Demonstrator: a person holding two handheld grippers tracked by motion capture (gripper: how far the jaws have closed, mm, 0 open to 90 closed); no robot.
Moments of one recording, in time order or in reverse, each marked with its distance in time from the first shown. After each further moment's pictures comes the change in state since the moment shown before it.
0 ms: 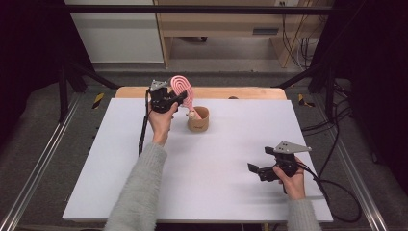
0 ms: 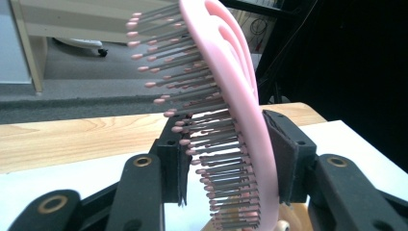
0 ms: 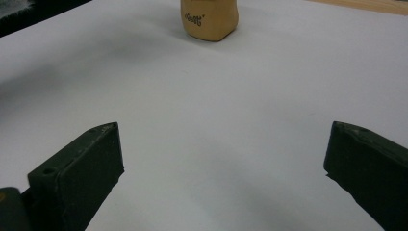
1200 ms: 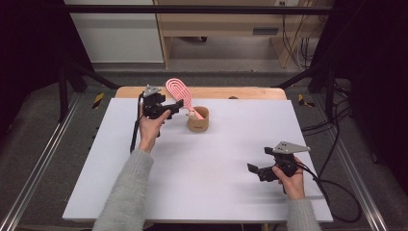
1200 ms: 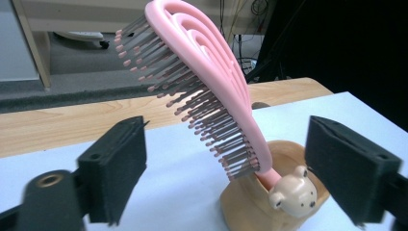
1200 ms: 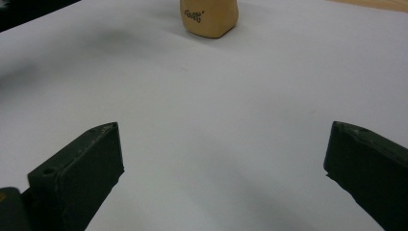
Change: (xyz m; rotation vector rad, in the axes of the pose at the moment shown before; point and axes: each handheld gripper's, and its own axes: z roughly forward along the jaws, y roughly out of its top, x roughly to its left) left arm 0.014 -0.009 -0.024 0.062 -0.014 0.079; right arm 0.000 -0.001 0.002 0.012 -0.002 -0.004
